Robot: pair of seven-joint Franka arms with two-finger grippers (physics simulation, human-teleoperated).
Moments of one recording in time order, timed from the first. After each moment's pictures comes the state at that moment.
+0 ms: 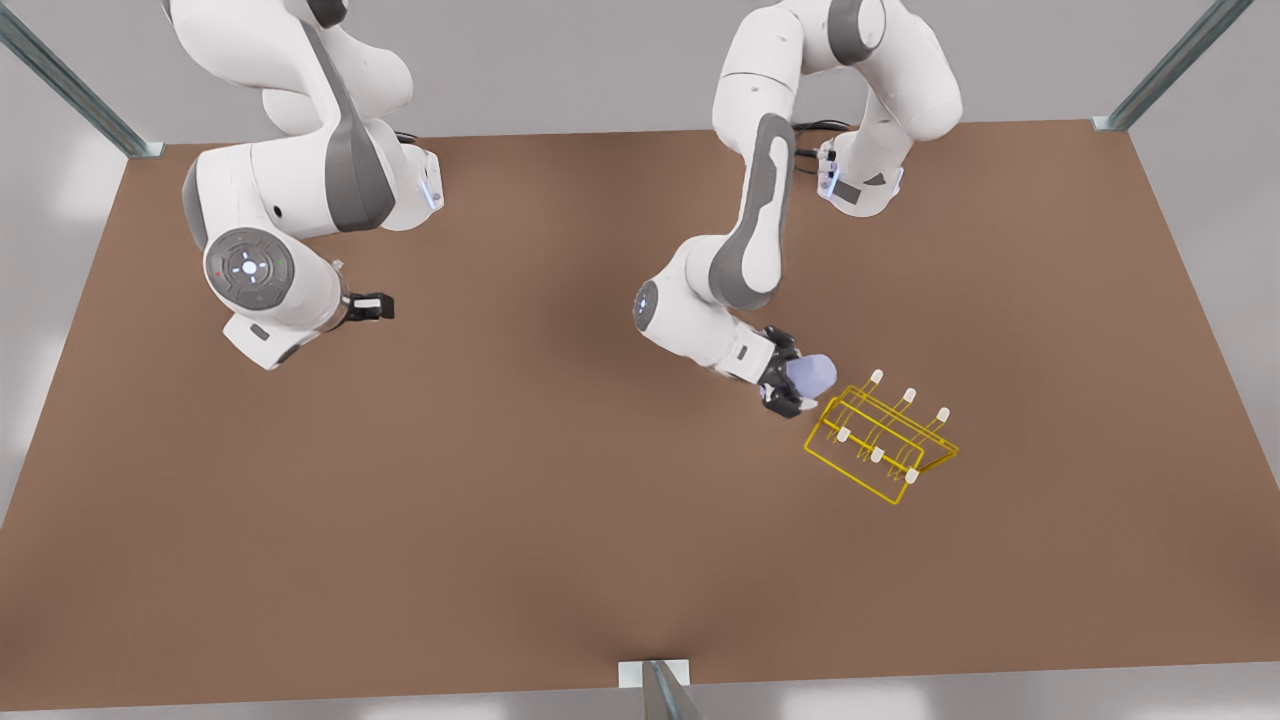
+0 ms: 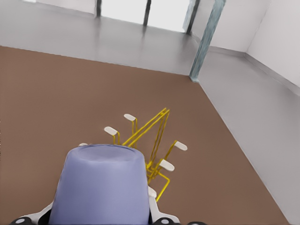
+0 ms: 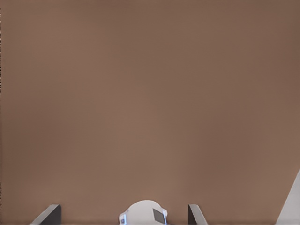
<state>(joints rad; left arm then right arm) -1.46 0.84 0.99 -1.57 0.31 1.68 -2.20 0.31 0.20 -0.03 -1.41 -0.10 1.22 0.21</state>
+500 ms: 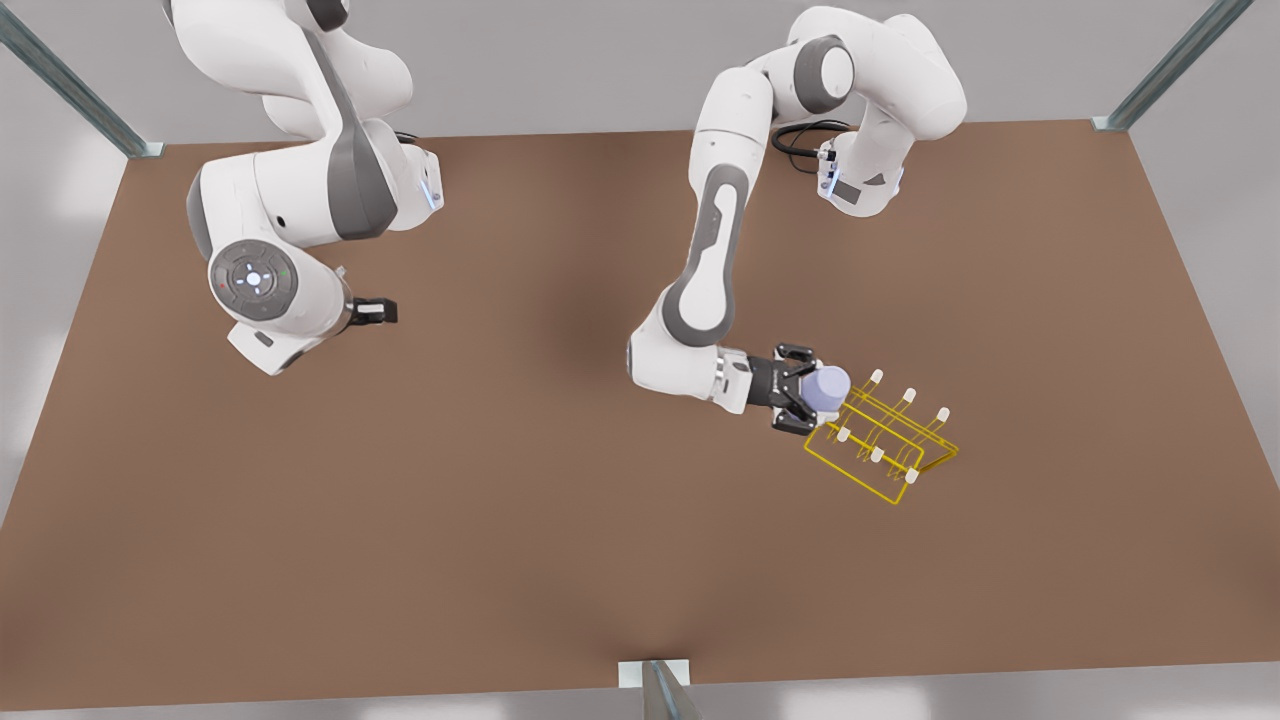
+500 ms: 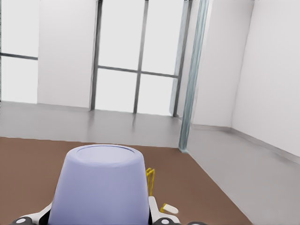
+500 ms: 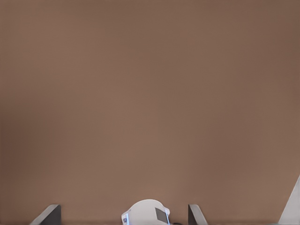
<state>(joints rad) -1.34 1.06 0.93 -1.38 0.50 1.51 -2.13 0.31 0.21 -0.03 -1.41 -0.09 1.22 0.22</state>
